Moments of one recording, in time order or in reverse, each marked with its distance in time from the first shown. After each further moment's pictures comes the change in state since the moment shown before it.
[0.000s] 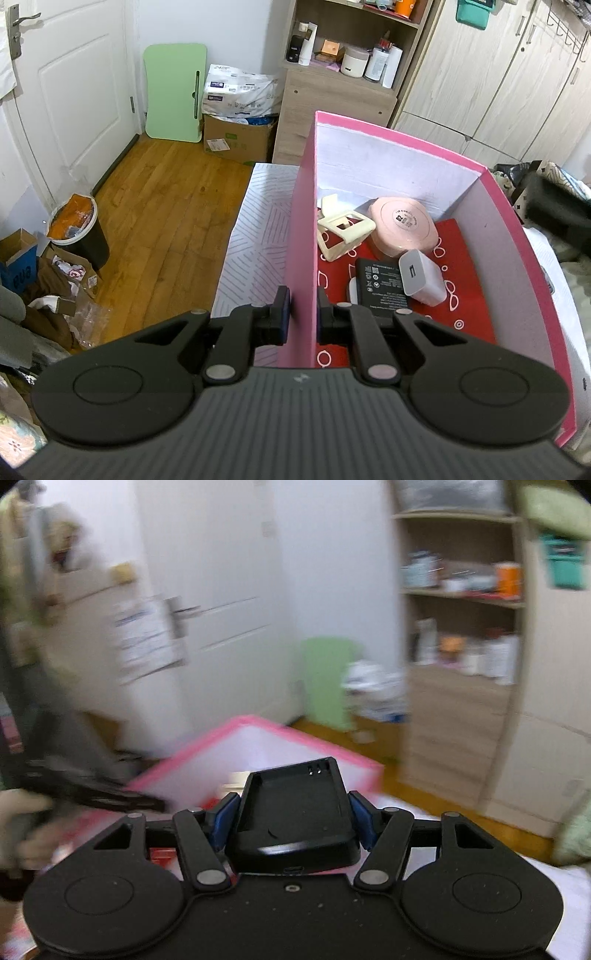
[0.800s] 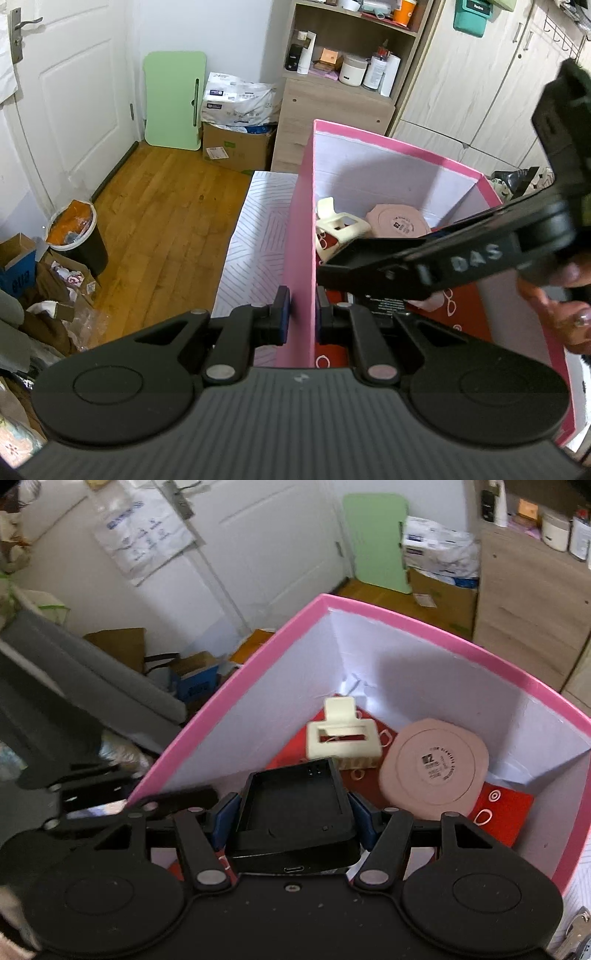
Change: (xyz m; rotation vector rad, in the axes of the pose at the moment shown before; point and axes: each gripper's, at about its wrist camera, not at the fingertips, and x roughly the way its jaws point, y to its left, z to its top) left arm -0.003 -0.005 0.001 0.003 -0.027 -0.001; right arm 0.178 0.041 0.025 0.141 0.471 0.103
